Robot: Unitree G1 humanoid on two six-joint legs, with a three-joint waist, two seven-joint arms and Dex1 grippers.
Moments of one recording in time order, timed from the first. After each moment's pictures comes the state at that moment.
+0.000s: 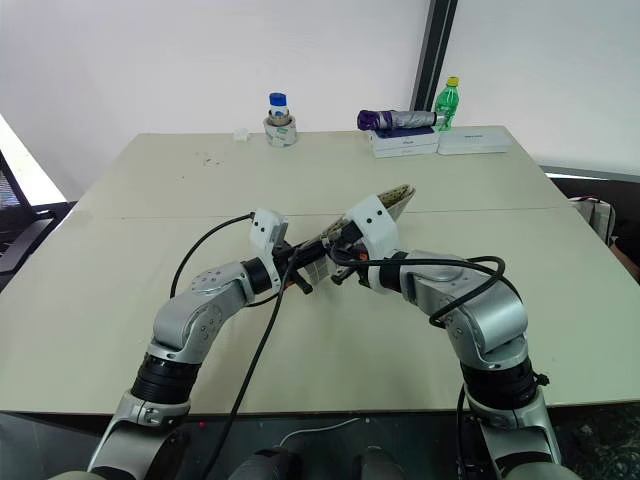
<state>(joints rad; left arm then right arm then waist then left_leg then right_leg) -0.54 0.15 -0.09 -0.08 -0.40 0.60 -0.57 -0.61 -0.41 0.03 -0.51 0.46 1.23 0.44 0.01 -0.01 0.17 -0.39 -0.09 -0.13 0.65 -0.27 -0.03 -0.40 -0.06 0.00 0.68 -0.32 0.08</state>
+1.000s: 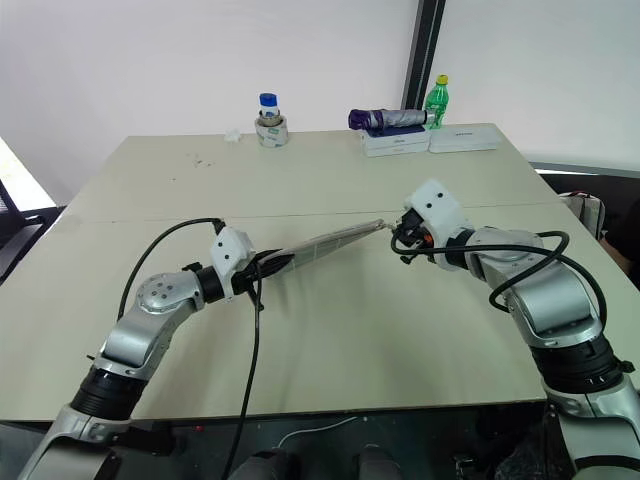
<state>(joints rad) -0.42 0.48 -0.14 -0.06 -0.19 0.17 -0.74 -0.57 -0.80 0.03 -0.30 0.36 0.92 0.58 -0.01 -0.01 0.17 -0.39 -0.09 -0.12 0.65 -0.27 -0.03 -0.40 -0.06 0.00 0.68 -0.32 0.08</state>
